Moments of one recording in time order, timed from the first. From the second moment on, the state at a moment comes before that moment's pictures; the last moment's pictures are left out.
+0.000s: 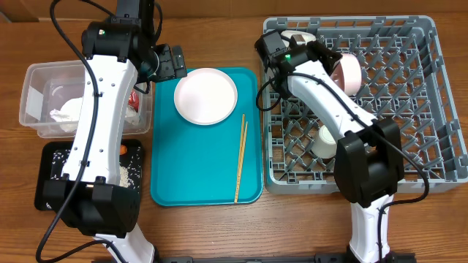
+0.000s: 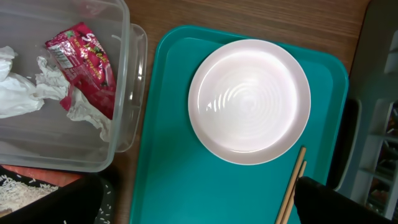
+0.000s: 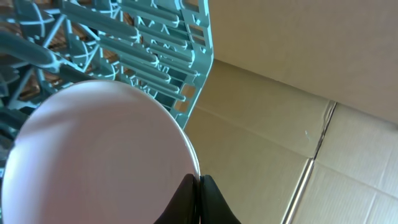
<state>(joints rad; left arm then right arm) -0.11 1.88 2.00 -1.31 -0.03 -0.33 0.44 2.15 1.84 -1.03 1.23 -0.50</state>
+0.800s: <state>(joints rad) -0.11 1.88 2.00 -1.31 -0.03 -0.33 0.51 2.15 1.83 -1.02 1.11 -0.49</state>
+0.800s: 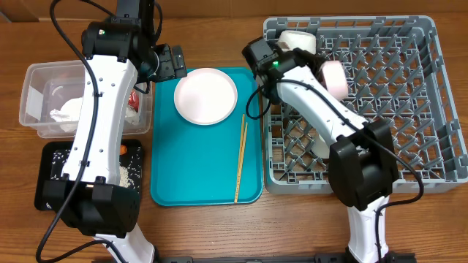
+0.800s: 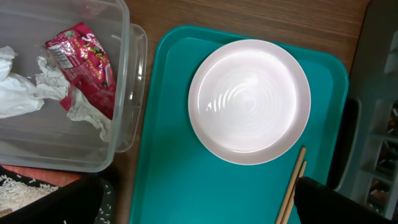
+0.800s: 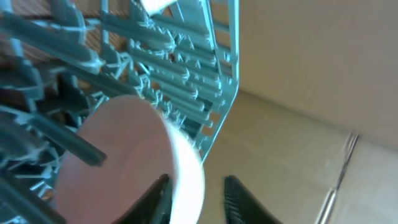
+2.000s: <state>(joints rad) -0.11 1.88 2.00 -1.31 -0.03 -0.33 0.49 1.87 1.82 -1.03 -0.09 0.09</state>
